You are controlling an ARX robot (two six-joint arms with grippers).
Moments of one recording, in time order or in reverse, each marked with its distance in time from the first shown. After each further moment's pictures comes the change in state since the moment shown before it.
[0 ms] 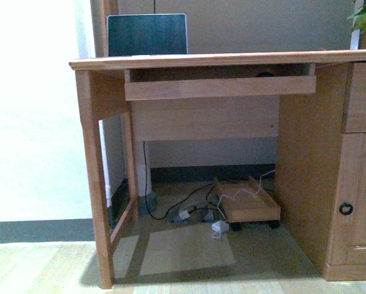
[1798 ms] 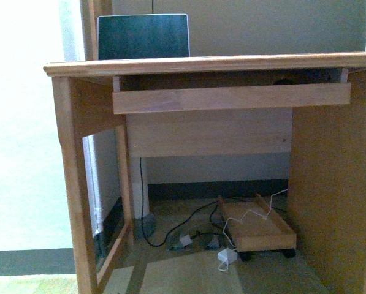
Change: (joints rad) left arm 0.000 0.000 0.000 0.000 0.000 0.000; right arm 0.000 0.000 0.000 0.000 0.000 0.000
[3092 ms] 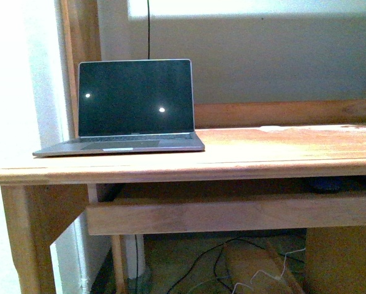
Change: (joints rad) left arm 0.000 0.000 0.000 0.000 0.000 0.000; right arm 0.000 0.000 0.000 0.000 -0.001 0.000
